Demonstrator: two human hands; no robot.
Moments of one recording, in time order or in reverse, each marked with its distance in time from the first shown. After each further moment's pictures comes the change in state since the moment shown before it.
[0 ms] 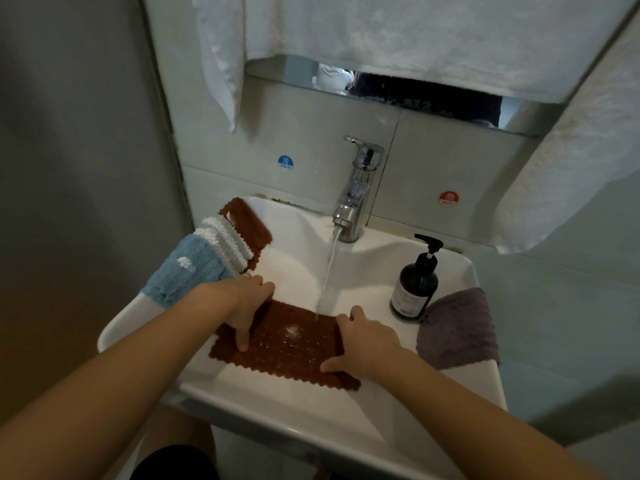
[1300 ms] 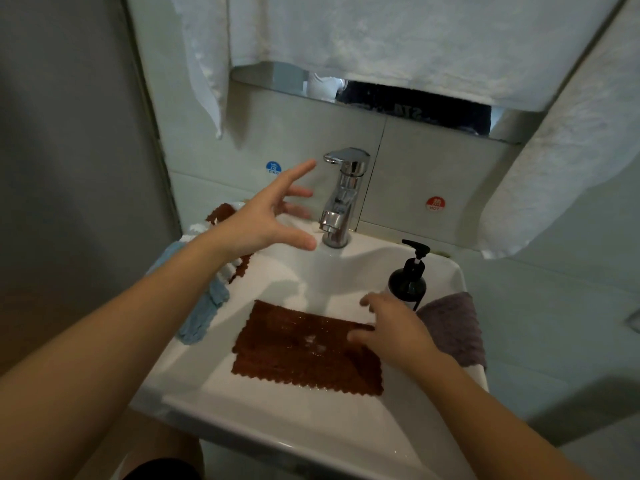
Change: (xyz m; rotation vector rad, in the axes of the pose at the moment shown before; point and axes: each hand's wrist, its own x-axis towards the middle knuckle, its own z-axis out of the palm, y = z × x) left_hand -0.030 0.021 -0.101 -1.190 0.612 0.510; right_hand -0.015 0.053 -0.023 0.326 0.314 0.046
